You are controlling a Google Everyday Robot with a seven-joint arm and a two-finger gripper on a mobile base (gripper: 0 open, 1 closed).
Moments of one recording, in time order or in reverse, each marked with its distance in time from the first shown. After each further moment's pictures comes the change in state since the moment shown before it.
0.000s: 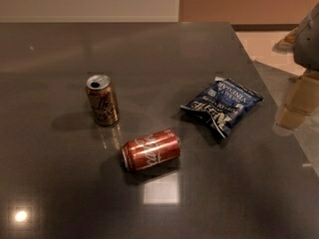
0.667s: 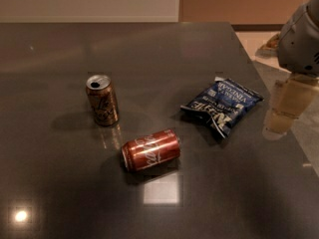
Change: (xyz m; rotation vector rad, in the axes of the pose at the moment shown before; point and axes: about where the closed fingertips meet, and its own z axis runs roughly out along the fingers) arm -0.020 0.012 0.008 -0.058 -0.024 -0.072
